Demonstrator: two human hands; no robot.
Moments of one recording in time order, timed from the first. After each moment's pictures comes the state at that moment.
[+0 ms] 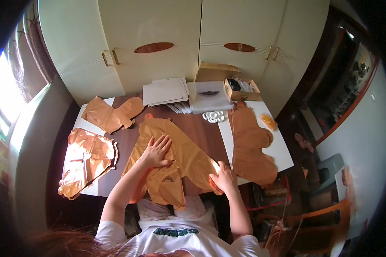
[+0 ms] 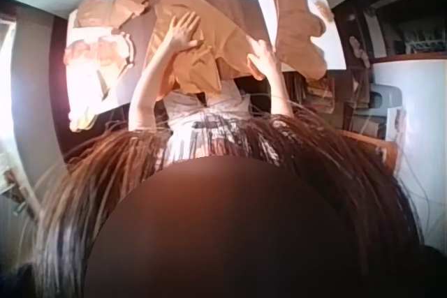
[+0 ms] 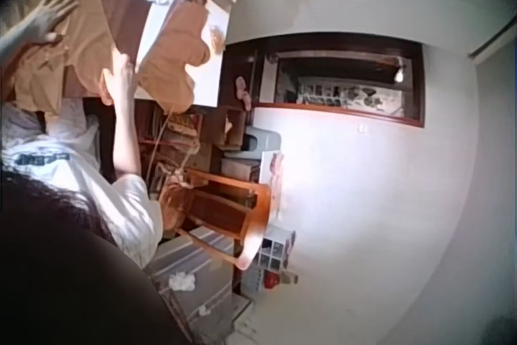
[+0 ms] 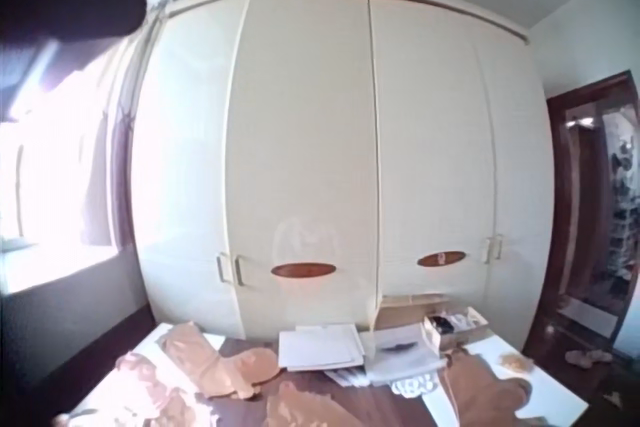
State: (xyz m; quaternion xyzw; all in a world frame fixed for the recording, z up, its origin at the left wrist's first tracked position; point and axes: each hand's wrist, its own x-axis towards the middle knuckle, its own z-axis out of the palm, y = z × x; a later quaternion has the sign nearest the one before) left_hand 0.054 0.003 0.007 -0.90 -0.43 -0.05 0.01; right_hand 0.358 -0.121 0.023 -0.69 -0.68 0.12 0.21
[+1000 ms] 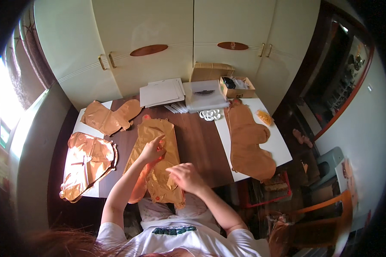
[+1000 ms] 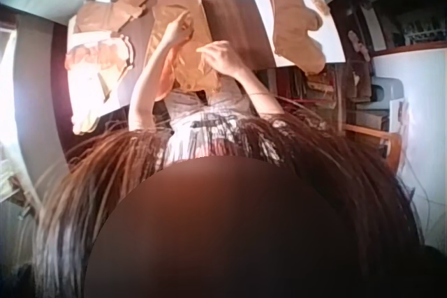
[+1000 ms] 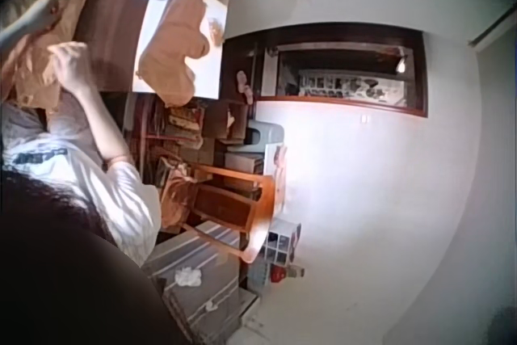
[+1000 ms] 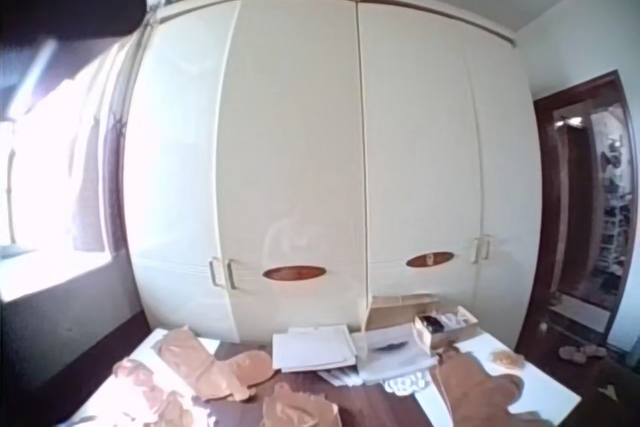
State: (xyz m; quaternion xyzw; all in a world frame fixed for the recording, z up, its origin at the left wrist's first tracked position) left_hand 0.054 0.005 0.029 -0.77 -0.51 -0.25 -0.29; right_hand 0.254 -0.112 0.042 -0.36 -0.85 0.12 0.38
